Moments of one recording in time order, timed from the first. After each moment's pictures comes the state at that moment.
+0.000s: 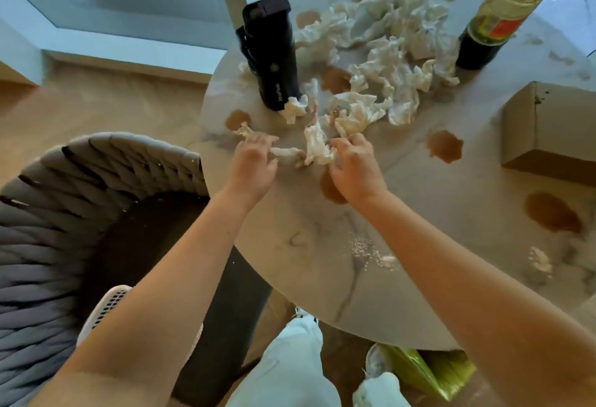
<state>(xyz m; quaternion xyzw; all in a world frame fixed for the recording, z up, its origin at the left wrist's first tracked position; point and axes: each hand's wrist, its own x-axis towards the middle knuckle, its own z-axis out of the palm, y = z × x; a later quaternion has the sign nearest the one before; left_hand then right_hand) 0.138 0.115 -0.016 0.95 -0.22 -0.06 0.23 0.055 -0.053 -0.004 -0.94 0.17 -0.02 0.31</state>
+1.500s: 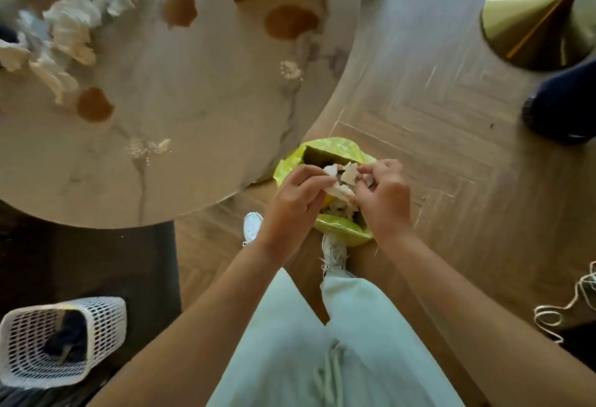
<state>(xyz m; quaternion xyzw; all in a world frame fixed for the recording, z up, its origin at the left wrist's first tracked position) -0.268 -0.053 -0.053 0.73 -0.54 -0.15 0.38 -0.385 -0.154 -0.078 -0.77 0.50 -0.18 0.36</state>
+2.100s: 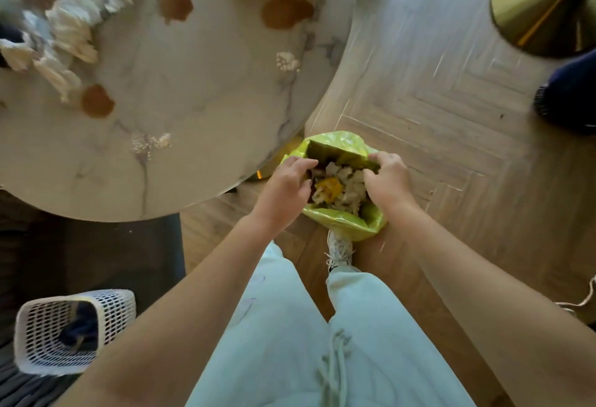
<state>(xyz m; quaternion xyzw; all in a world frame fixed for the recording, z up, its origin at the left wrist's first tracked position) -0.246 -0.058 -0.083 0.79 -0.49 -0.25 0.25 -0.384 -0.182 -0.097 -0.71 0.56 -0.01 0.42</state>
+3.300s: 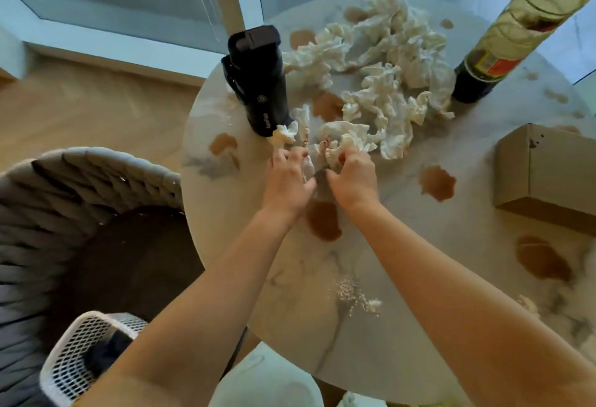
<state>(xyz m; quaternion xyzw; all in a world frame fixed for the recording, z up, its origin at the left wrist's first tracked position) 0.138 0.026 -0.022 0.94 -0.15 -0.09 0.30 0.103 -0.086 -0.017 -0.90 0.28 0.00 0.33</state>
